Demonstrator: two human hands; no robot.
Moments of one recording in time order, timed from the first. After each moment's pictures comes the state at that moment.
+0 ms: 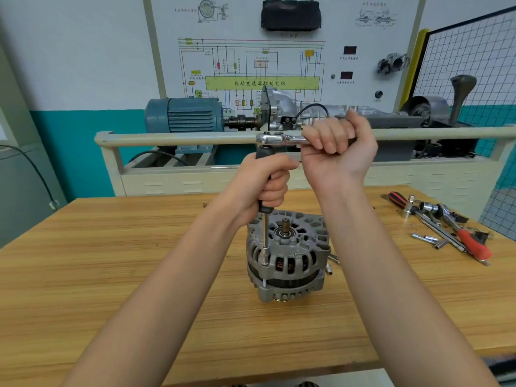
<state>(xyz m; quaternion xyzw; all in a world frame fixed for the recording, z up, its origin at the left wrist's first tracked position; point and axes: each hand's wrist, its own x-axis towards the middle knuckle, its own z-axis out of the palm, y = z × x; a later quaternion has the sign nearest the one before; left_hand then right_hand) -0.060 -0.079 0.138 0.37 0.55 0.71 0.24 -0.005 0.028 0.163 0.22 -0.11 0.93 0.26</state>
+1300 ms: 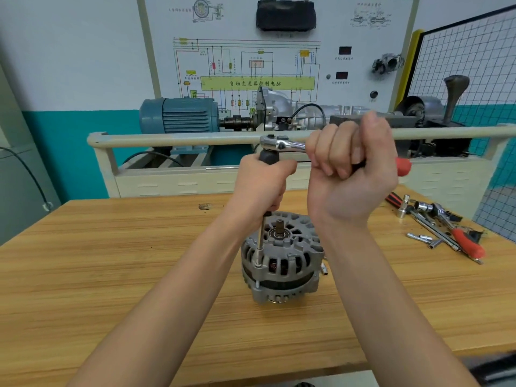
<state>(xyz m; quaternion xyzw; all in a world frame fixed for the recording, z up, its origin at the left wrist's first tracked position) -0.045 -0.062 0.136 0.30 0.63 0.71 0.08 0.024 0.000 0.151 0.35 -0.30 0.75 0.48</state>
